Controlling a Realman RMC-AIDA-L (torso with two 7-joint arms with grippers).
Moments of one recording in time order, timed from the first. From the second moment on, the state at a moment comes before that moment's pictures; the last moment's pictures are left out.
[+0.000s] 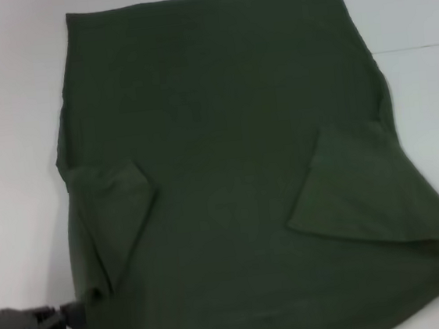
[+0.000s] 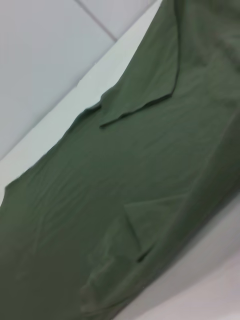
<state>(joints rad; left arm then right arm) -0.29 -2.16 0.40 0.95 2.30 1.77 -1.73 0.27 1.96 -0.35 -0.60 -2.21 -1.68 1.89</state>
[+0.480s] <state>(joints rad) -0.25 -2.17 0.40 0.94 2.35 1.89 -1.71 0.21 1.94 -0.33 -0.60 -2.22 -1.71 1.84</state>
